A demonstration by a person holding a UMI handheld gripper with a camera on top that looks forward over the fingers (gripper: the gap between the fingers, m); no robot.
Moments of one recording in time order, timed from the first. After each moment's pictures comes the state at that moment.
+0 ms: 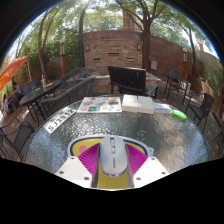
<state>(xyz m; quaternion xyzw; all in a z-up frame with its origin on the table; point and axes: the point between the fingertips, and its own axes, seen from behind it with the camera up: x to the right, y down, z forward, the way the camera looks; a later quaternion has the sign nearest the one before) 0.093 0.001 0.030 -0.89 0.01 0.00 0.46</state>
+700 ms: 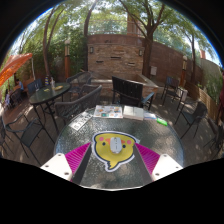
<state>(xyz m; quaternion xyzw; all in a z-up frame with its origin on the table) 0.053 -0.163 0.191 -0.89 -0.01 -0.02 0.46</state>
